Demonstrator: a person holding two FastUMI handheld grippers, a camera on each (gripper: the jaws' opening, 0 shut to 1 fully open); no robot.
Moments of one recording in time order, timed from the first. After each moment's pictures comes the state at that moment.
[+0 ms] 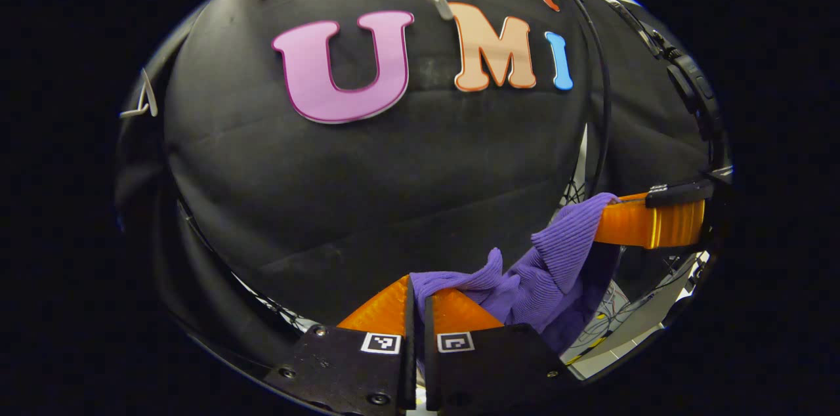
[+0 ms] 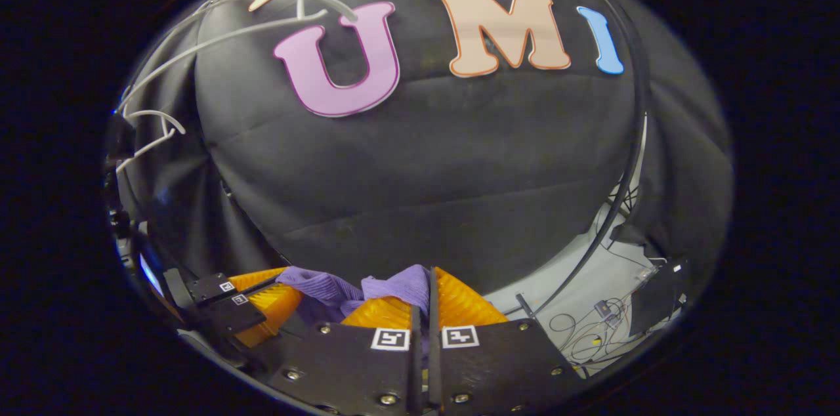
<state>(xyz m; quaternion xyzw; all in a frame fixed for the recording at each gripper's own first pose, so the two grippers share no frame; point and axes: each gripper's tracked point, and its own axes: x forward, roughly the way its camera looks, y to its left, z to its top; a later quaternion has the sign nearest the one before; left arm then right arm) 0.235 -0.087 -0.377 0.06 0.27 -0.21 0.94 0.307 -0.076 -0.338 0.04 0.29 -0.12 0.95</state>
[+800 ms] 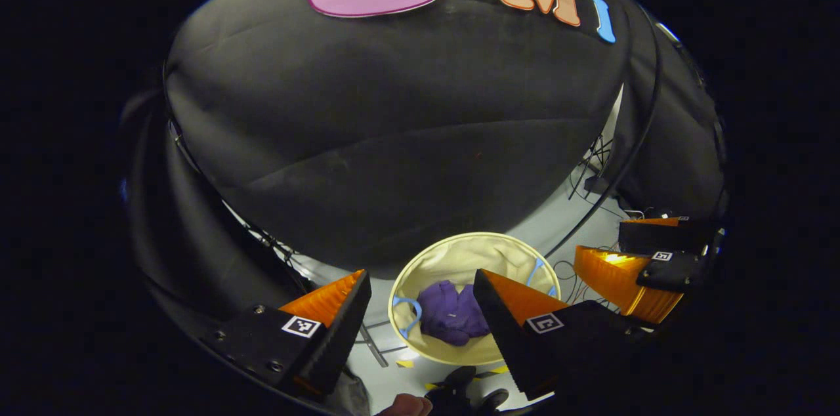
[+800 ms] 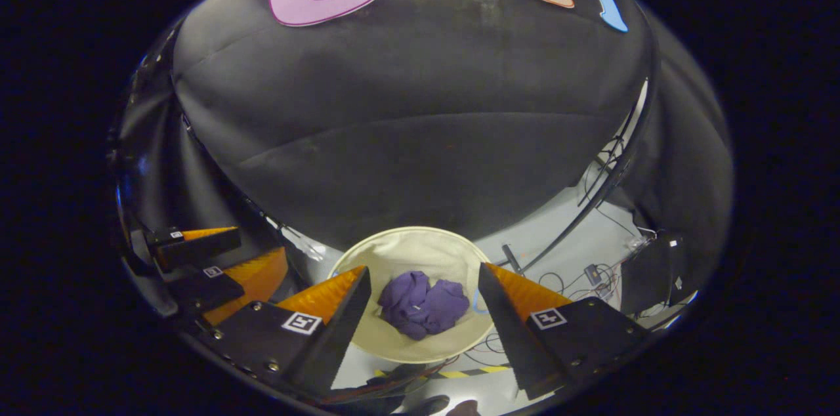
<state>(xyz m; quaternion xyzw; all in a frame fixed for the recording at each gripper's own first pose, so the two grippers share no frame) 0.205 -0.052 -0.474 0.05 0.42 -0.14 0.90 0.269 -0.085 -0.479 0.02 0.40 -0.15 0.90</state>
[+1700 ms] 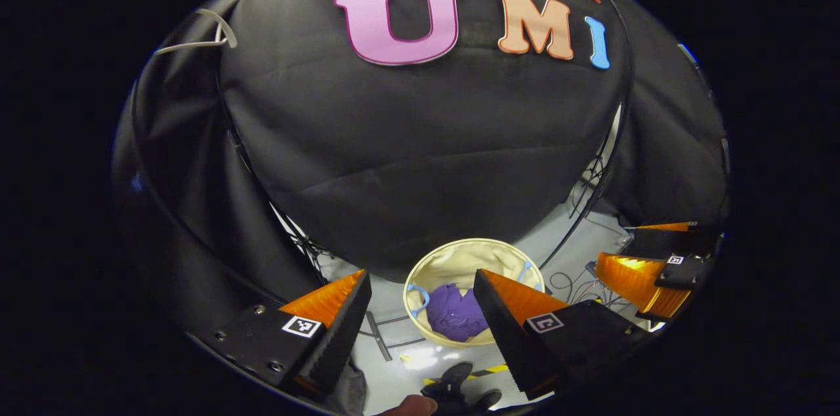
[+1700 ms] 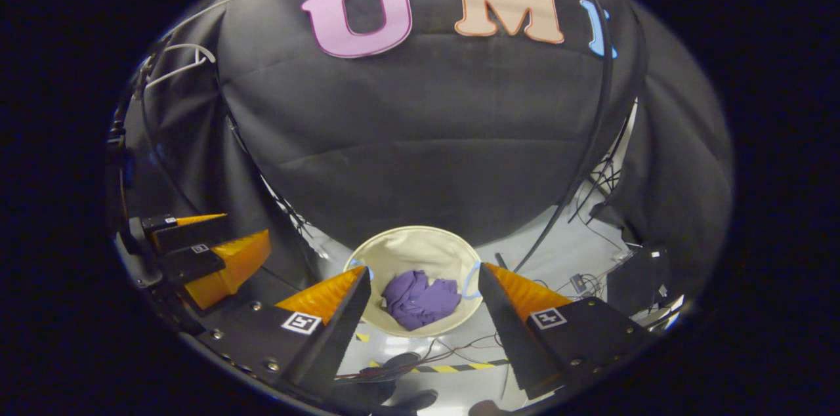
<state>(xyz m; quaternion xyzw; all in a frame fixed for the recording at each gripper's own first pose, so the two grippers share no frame) 0.120 -0.023 -0.356 0.04 0.35 -0.11 0.93 0.165 -0.043 -0.367 0.00 0.35 -0.13 0.93</state>
